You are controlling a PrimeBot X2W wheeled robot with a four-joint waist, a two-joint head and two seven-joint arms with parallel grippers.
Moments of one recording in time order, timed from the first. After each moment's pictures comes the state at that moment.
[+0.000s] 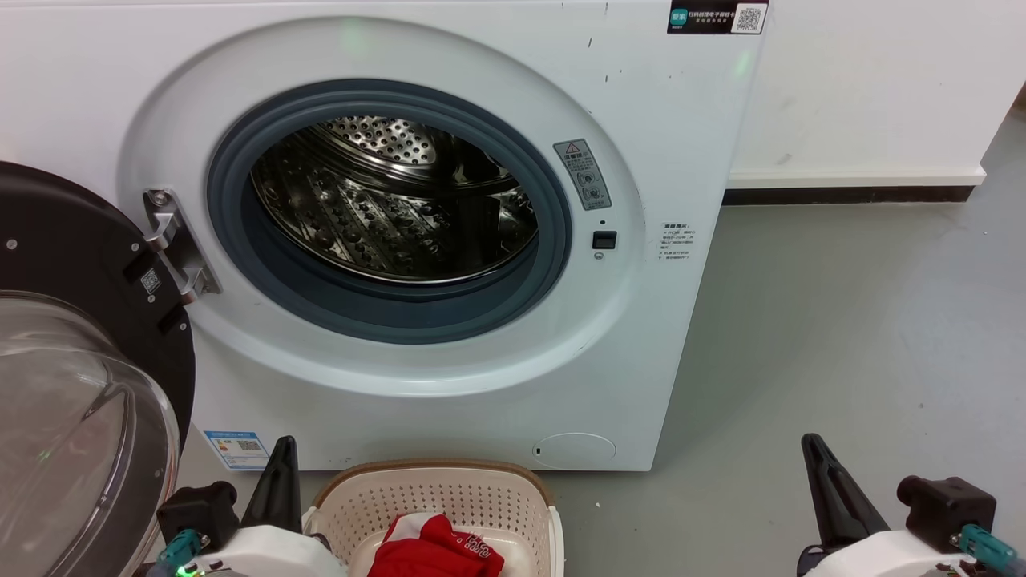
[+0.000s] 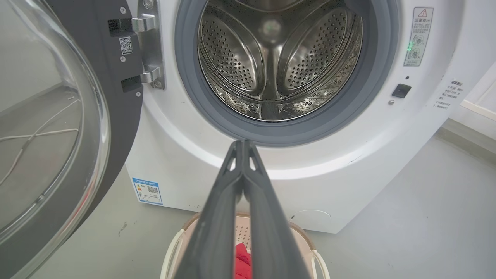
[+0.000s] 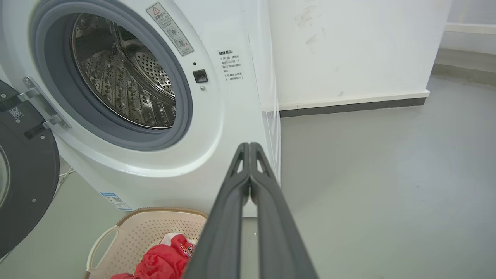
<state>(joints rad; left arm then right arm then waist) 0.03 0.17 -0.10 0.17 -0.36 0.06 -0.15 0.12 -0.05 0.01 0.03 0.21 0.13 -0.04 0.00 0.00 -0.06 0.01</state>
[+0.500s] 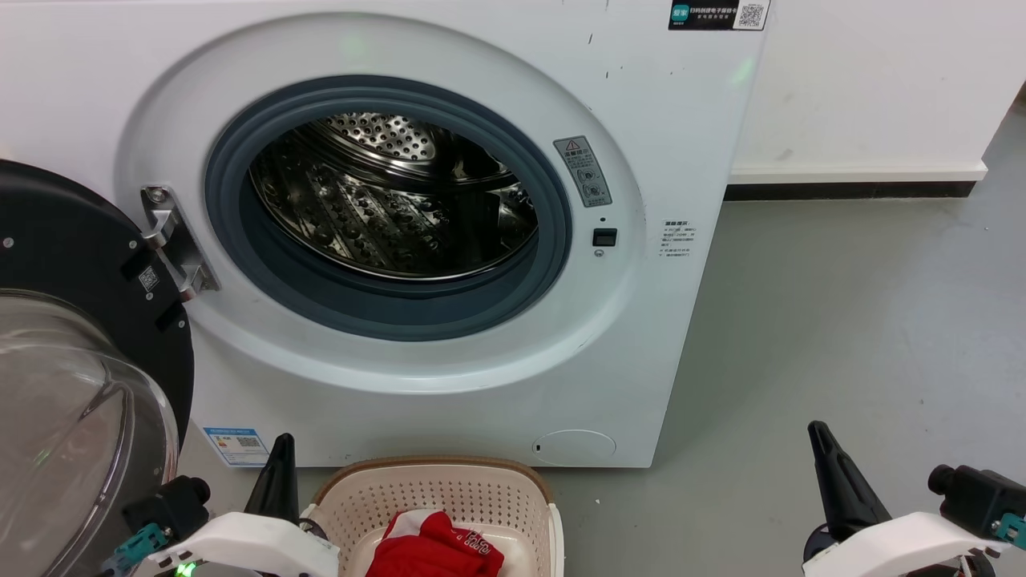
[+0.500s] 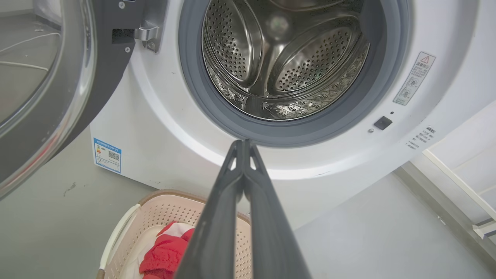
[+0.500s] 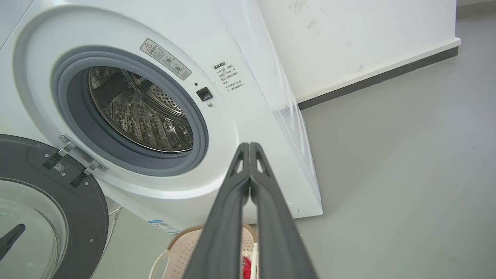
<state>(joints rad) 0.01 0.14 -0.06 0.18 -0.61 0.02 -0.10 0.08 -0.06 0.01 0.07 0.50 0.13 -0.03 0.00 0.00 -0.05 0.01</state>
